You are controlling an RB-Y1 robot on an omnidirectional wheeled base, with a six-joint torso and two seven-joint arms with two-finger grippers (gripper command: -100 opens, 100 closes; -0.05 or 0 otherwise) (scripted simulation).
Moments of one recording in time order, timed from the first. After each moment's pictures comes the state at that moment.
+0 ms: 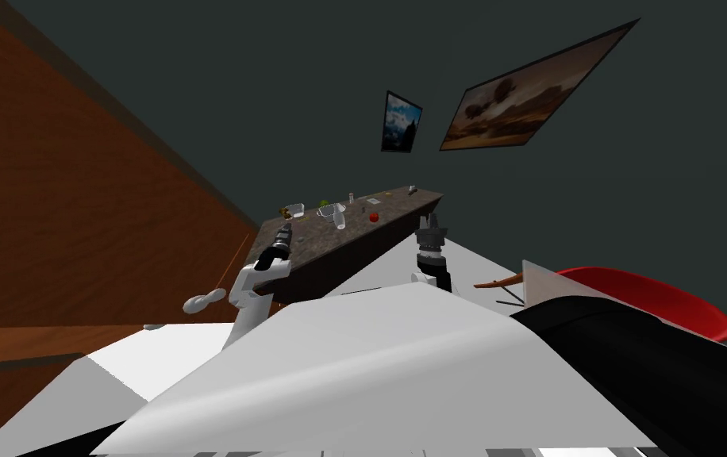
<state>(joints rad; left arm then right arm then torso) 0.07 0.33 0.21 -1.94 -0.08 0.44 -0.14 0.54 -0.03 -0.06 -2.24 -0.05 -0.59 -0.10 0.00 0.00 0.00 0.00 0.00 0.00</state>
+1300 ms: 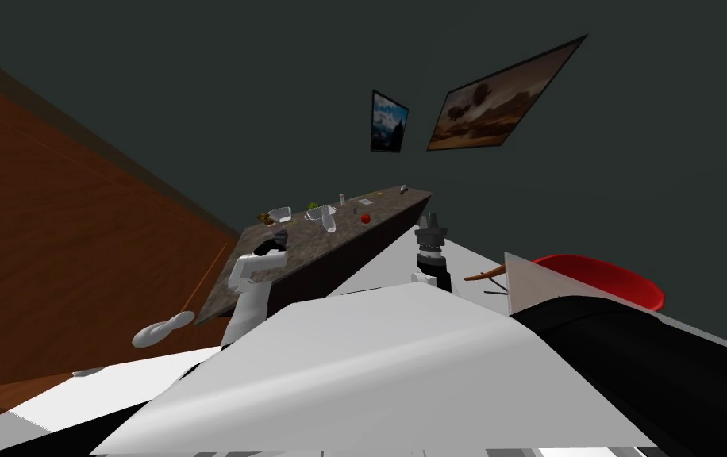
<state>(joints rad) -0.07 0.38 0.27 -1.81 -0.07 0.79 -0.17 0.54 -0.03 -0.06 -2.24 -0.05 -0.59 -0.10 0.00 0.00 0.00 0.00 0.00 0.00</state>
